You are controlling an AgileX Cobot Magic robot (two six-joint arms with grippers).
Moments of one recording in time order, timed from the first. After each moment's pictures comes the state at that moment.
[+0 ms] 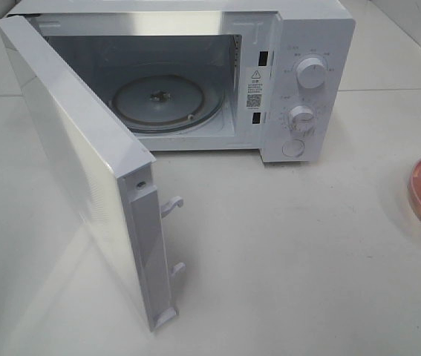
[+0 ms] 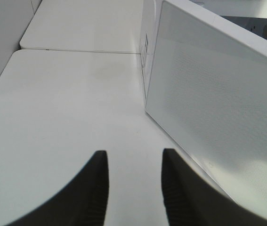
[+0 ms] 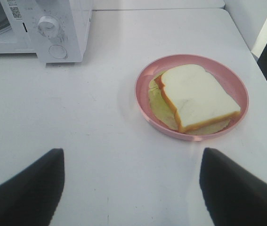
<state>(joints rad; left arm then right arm) 0.03 0.36 -0.50 -0.18 0.66 0.10 0.10 0.00 -0.51 -0.13 1.05 0.14</state>
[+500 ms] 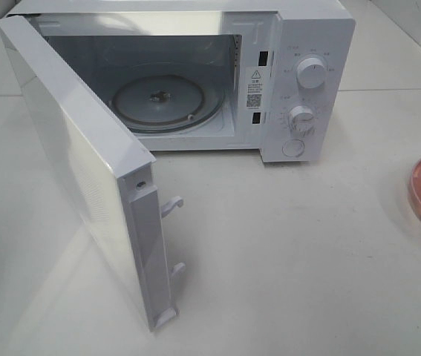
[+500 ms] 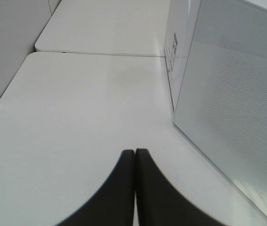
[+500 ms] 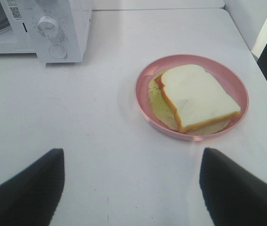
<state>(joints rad) 0.03 0.63 -0.31 -0.18 0.17 0.14 0.10 0.00 -0.51 -0.13 1.05 0.14</state>
